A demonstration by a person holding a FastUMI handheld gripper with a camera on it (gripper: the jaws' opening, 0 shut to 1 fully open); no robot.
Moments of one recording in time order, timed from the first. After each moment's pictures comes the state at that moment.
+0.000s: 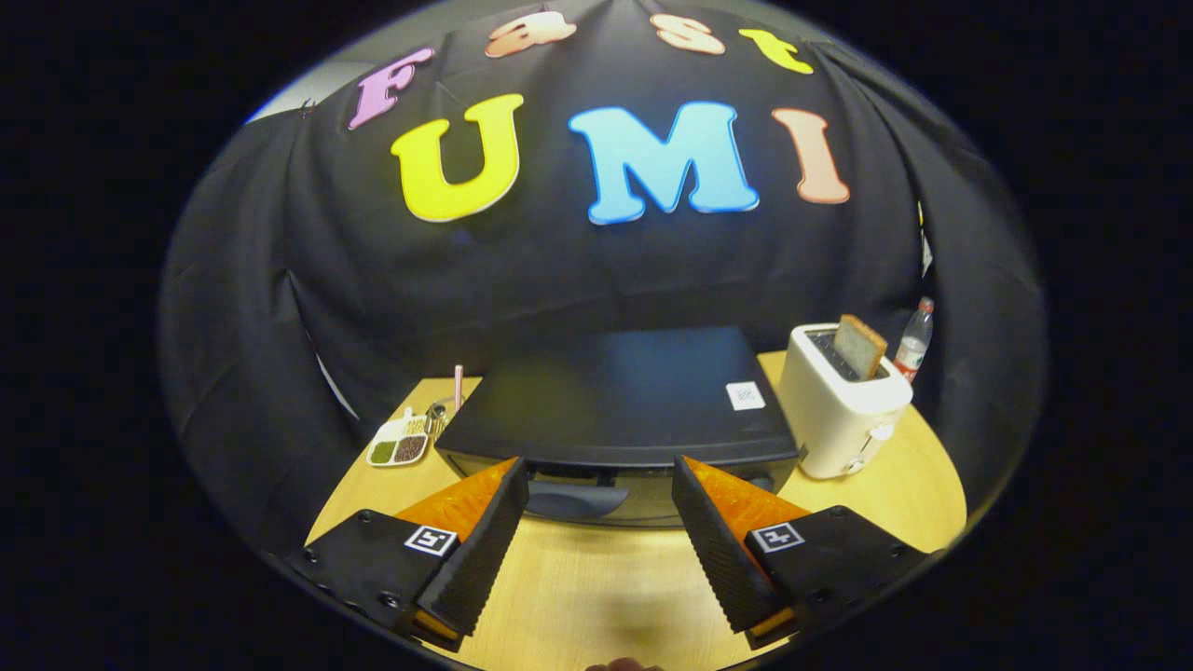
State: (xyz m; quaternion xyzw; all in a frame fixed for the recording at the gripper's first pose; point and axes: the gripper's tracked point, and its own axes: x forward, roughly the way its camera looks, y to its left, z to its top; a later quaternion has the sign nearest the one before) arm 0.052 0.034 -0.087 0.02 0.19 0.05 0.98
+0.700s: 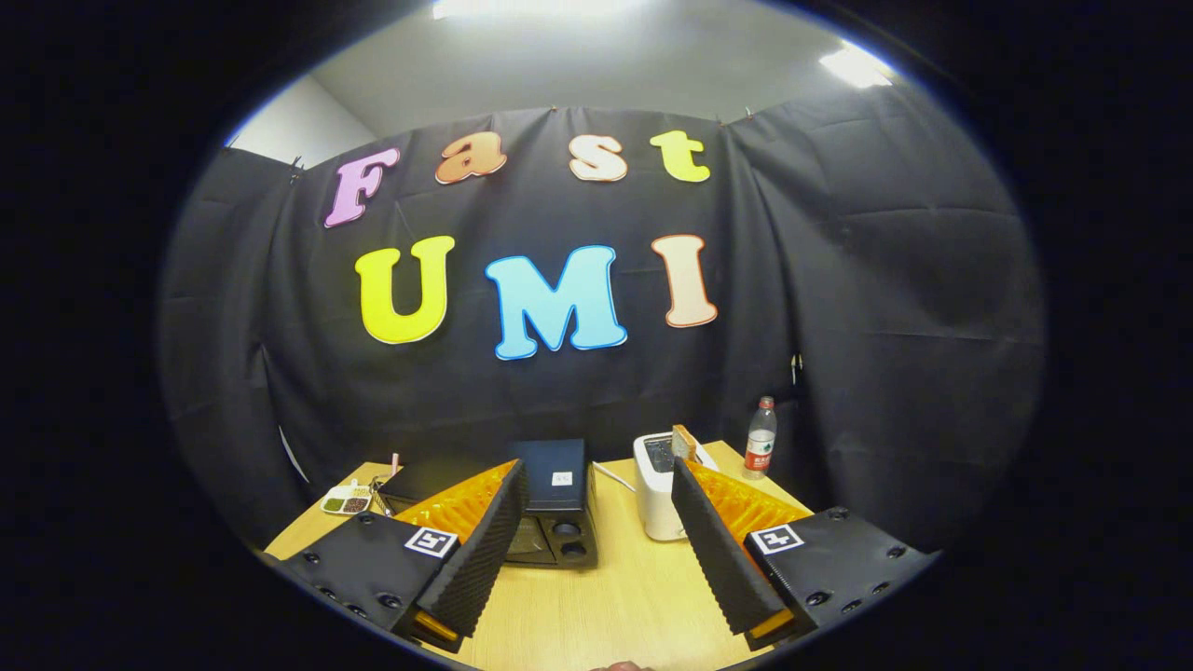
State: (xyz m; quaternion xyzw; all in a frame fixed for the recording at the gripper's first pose) arm -0.081 -0.122 -0.005 0.03 0.03 -0.05 1.00
